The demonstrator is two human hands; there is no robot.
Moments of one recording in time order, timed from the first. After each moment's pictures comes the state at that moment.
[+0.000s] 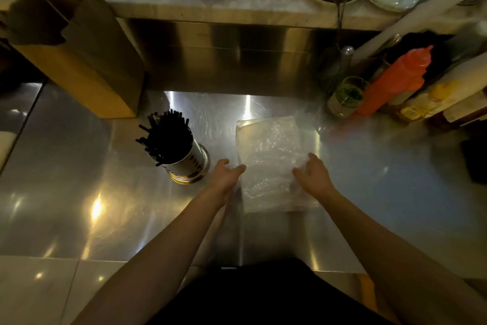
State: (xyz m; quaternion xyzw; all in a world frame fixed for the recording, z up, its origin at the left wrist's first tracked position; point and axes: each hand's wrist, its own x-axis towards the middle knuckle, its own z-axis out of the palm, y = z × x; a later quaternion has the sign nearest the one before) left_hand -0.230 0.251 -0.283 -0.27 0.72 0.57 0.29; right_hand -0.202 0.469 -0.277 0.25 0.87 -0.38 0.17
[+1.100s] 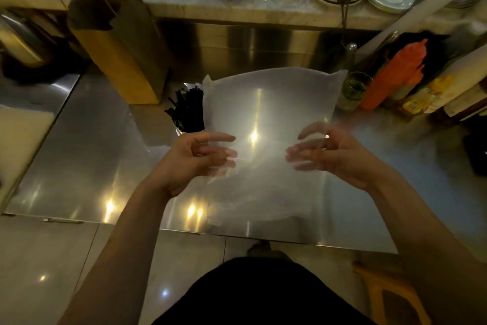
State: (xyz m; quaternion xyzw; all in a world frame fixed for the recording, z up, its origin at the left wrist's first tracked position) left_hand -0.149 0.151 -0.139 0.02 0.69 0.68 0.25; right_hand -0.142 0.459 -0.135 0.00 0.66 -0.71 0.25
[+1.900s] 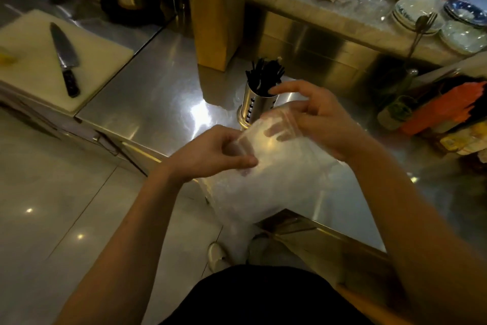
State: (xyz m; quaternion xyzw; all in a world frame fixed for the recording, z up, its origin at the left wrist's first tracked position) left_hand -0.025 0.070 -0.123 0.11 0.81 0.54 0.17; right_hand -0.095 0.286 -0.072 -0.19 0.76 -0.58 0.22
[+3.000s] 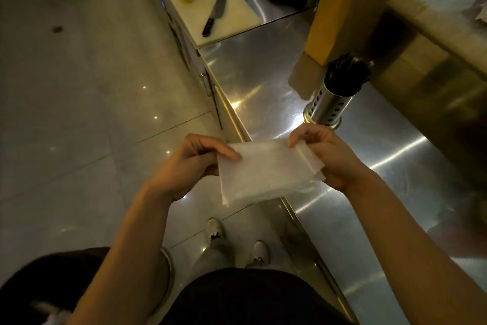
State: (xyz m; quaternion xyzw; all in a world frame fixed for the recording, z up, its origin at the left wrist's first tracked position) left_hand 0.125 0.193 -0.122 -0.26 0.62 0.73 -0.13; right_hand -0.093 0.337 -0.124 -0.29 0.57 -0.55 0.53
